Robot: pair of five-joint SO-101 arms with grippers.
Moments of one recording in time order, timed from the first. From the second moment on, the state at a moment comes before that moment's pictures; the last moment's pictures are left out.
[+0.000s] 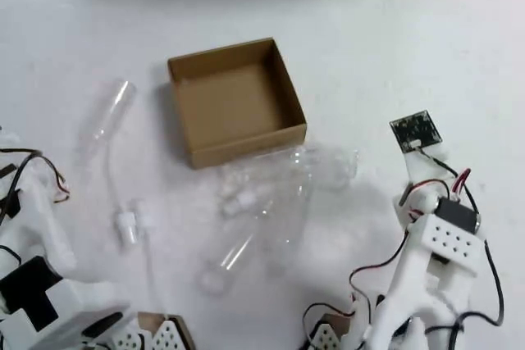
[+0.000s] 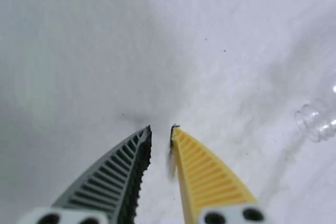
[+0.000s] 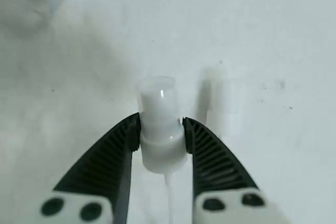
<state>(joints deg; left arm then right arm) -43.5 -4.0 43.4 39.6 8.7 24.1 -39.7 58.3 52.0 45.6</state>
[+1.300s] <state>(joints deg) -43.5 -4.0 43.4 39.6 8.5 -0.4 -47.1 44.3 76.3 42.2</state>
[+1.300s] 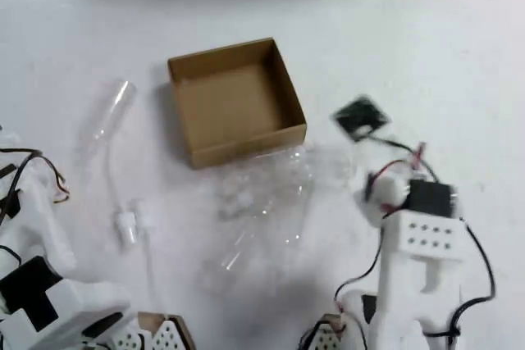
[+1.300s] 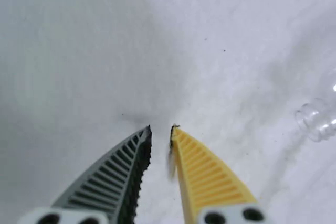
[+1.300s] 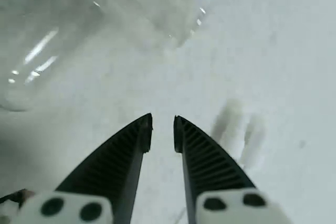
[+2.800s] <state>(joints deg) -43.5 -4.0 43.6 38.3 8.5 -46.4 -1.9 30.6 59.3 65.9</state>
